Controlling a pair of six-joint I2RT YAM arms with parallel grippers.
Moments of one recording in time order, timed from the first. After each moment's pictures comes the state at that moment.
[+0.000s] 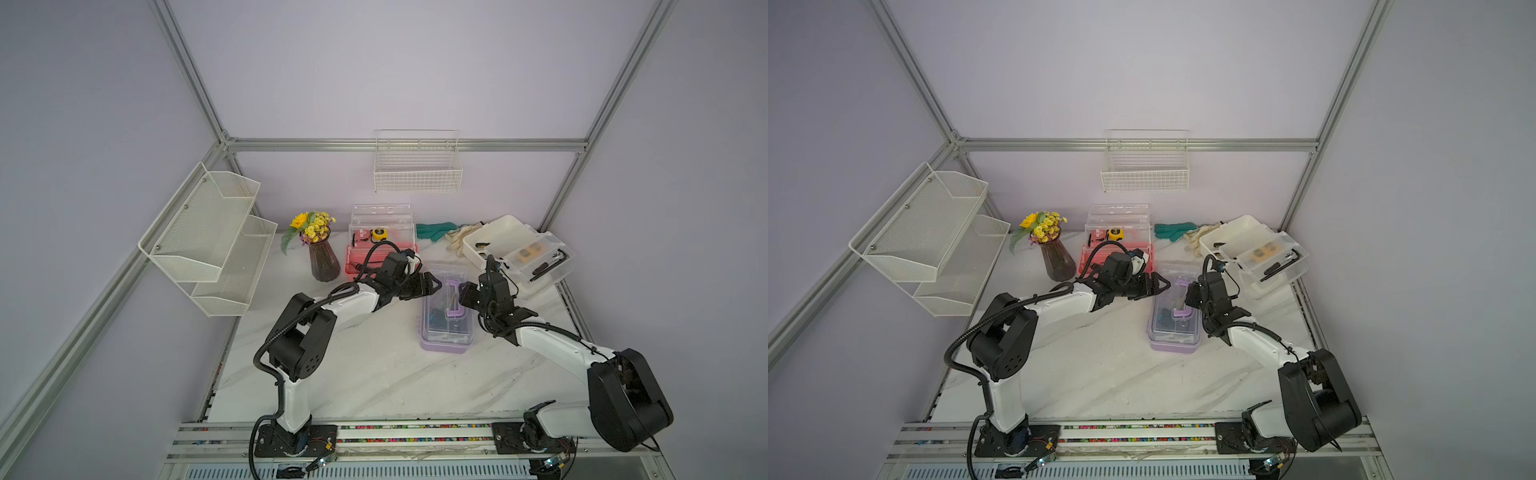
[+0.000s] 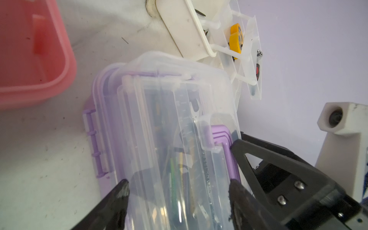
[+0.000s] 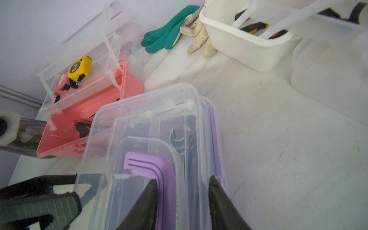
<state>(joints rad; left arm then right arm) -0.62 1.95 1.33 0.04 0.45 -0.78 0.36 1.41 0.76 0.07 0.14 0.60</state>
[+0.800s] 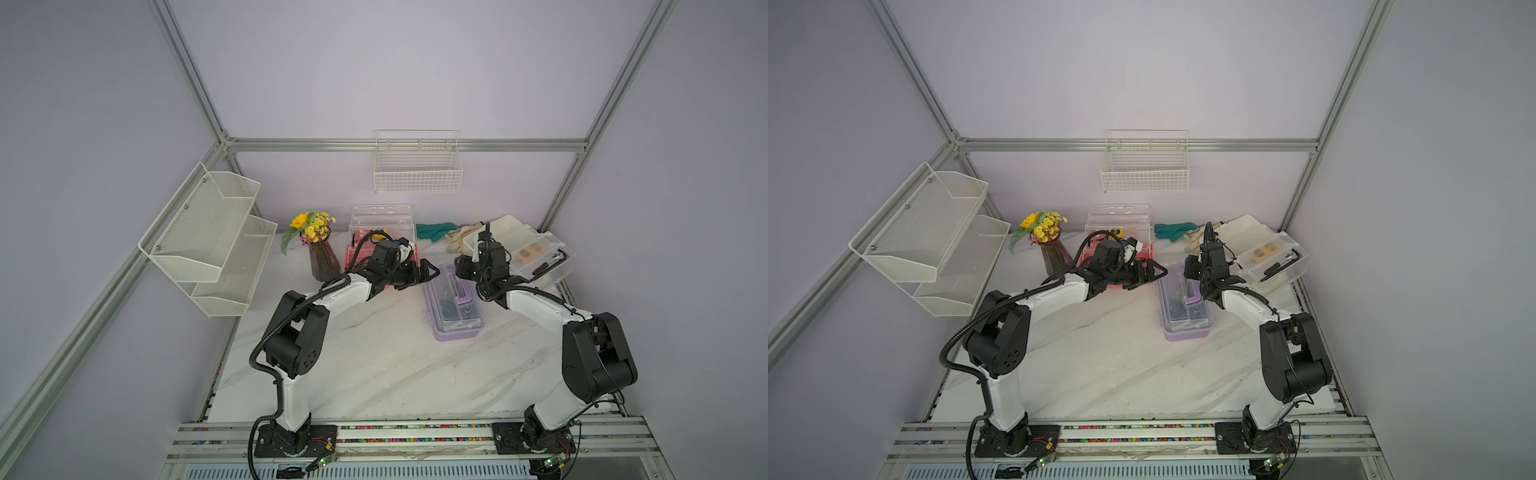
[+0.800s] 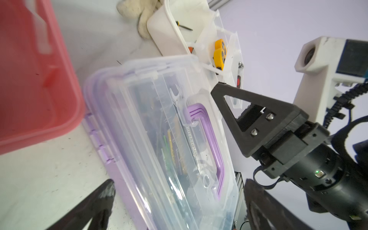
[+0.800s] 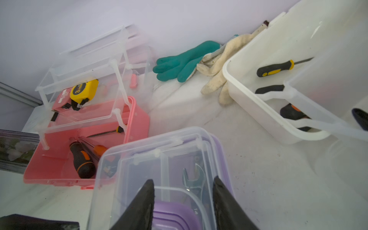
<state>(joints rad) -0.50 1.88 1.37 -0.03 0.55 -0.74 0.29 1.64 1.10 0.01 0.03 0.41</state>
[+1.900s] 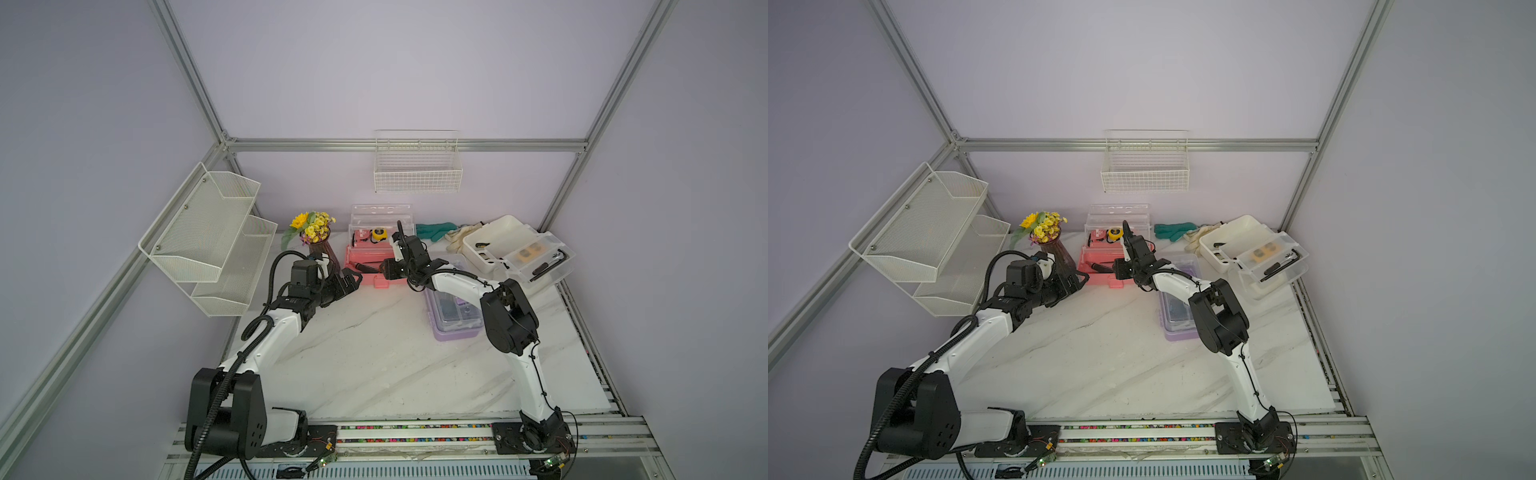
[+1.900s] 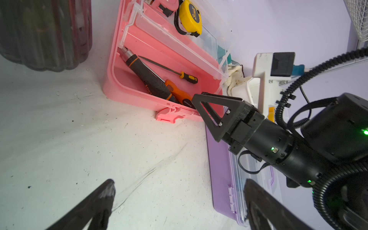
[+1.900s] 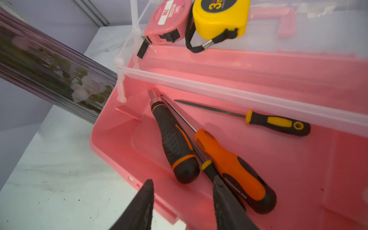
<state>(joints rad) -0.12 1.34 0.88 -0.16 0.39 -0.66 0.60 2.28 1.80 -0.16 -0.12 0.37</state>
